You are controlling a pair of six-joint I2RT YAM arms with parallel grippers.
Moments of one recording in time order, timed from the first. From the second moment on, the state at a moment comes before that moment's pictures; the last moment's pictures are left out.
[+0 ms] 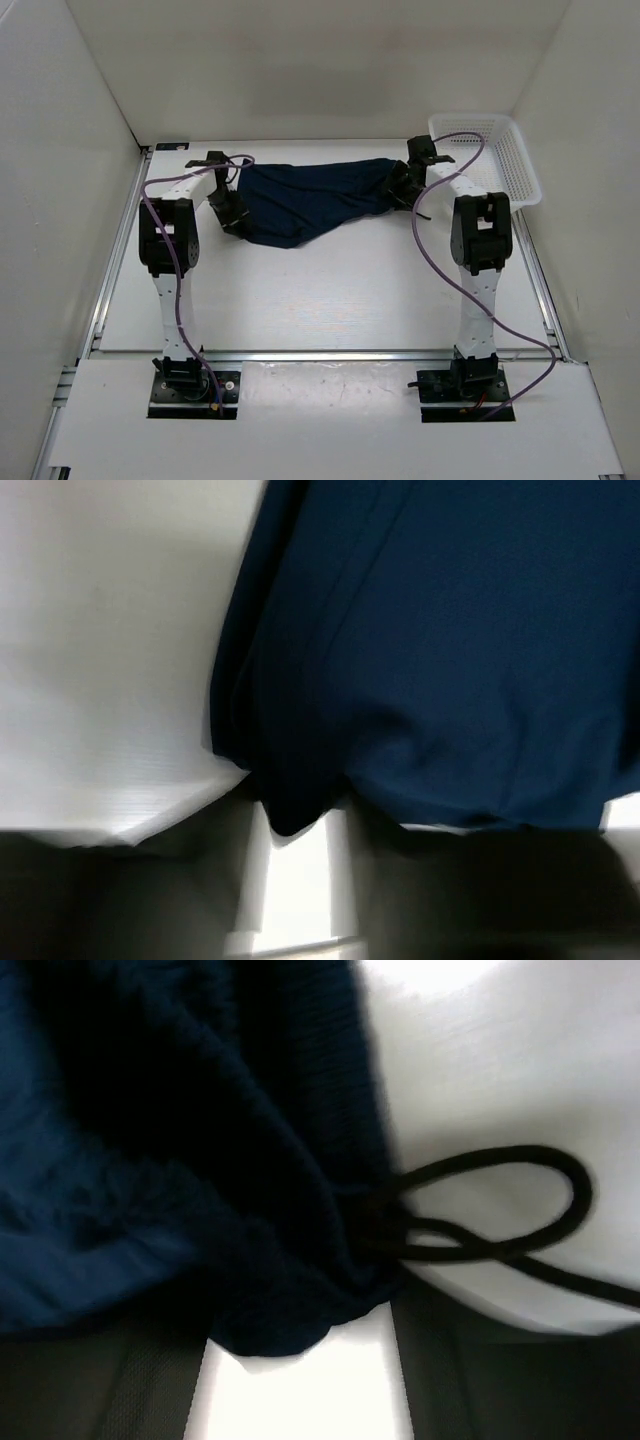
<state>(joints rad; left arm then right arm) -0.07 2.21 1.71 -0.93 0.20 -0.50 0.18 2.23 1.78 -0.59 -0.18 0.66</state>
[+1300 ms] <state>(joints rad) -0.04 1.39 1.10 -1.01 0.12 -0.58 0.35 1.13 0.81 -0.95 0.03 0.68</state>
